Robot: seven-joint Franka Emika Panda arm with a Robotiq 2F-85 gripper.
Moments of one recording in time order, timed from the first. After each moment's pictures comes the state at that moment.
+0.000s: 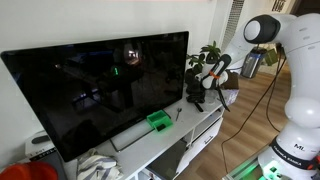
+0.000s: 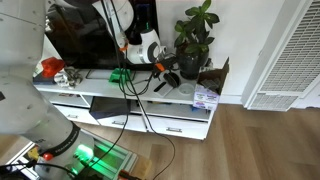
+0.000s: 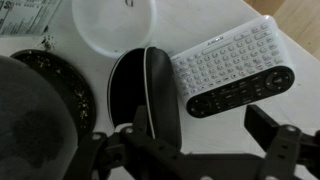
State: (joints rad) arm -0.21 0.68 -0.04 -2.02 -0.37 2.92 -0.72
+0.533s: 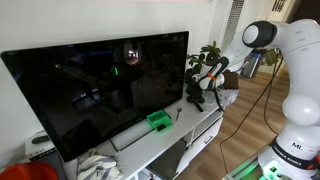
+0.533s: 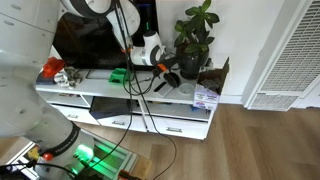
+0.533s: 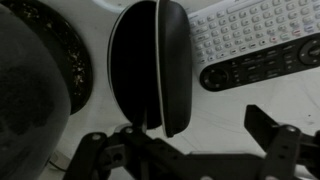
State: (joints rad) arm -0.32 0.78 0.09 -1.93 -0.37 2.98 -0.83
